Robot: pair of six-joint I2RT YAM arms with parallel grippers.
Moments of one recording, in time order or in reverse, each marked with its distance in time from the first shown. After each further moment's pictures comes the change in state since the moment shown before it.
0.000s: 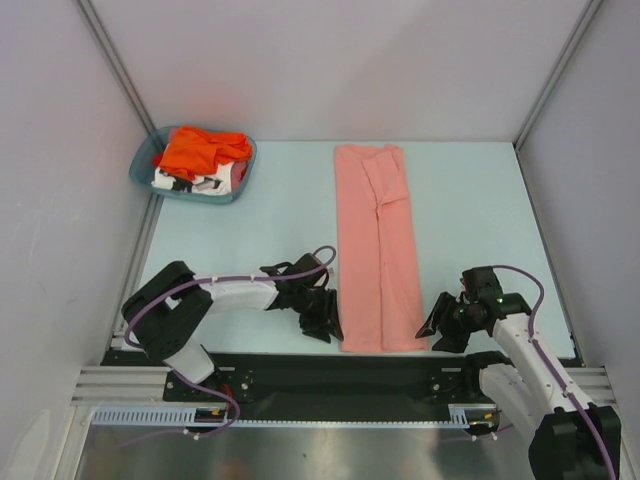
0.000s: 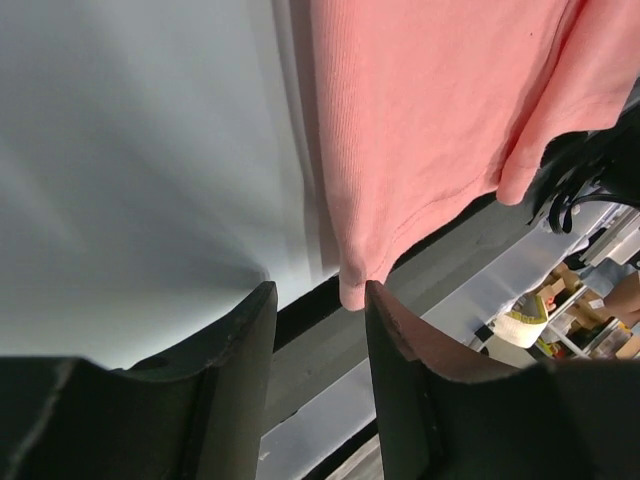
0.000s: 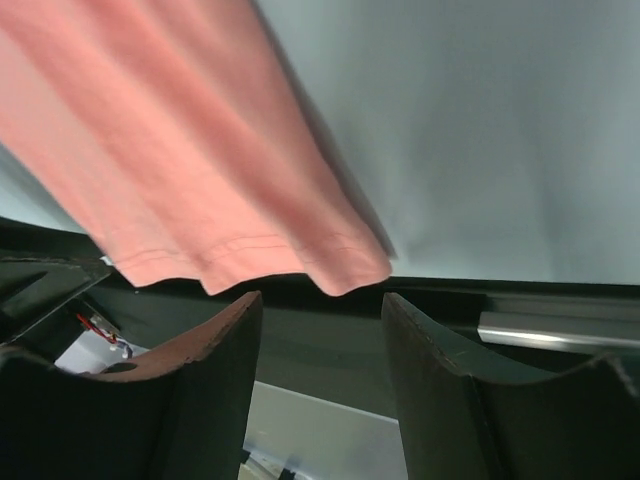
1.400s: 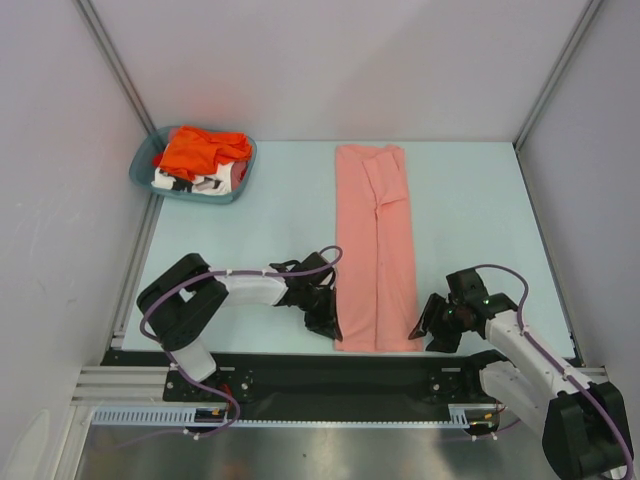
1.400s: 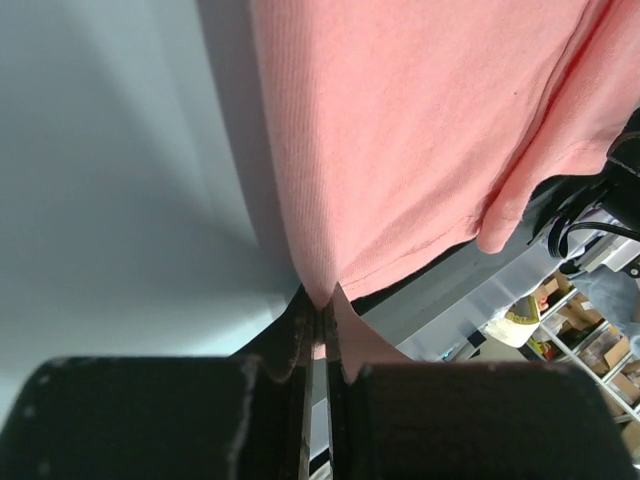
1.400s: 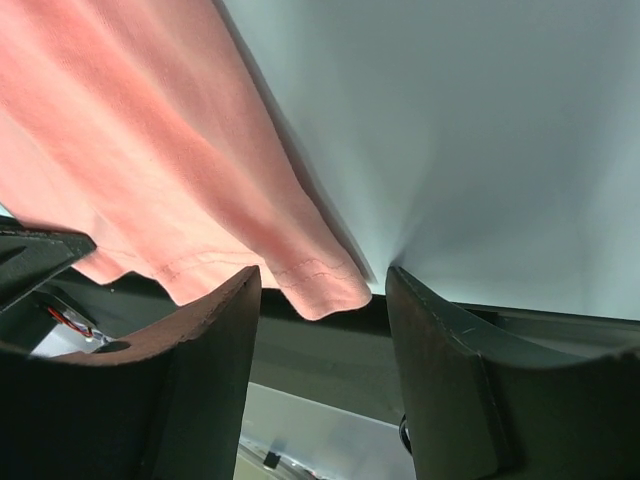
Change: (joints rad) left arm -0.004 0.099 0.056 0.006 0.001 -0.021; right arm 0.146 0.072 -0.063 0.158 0.086 0.108
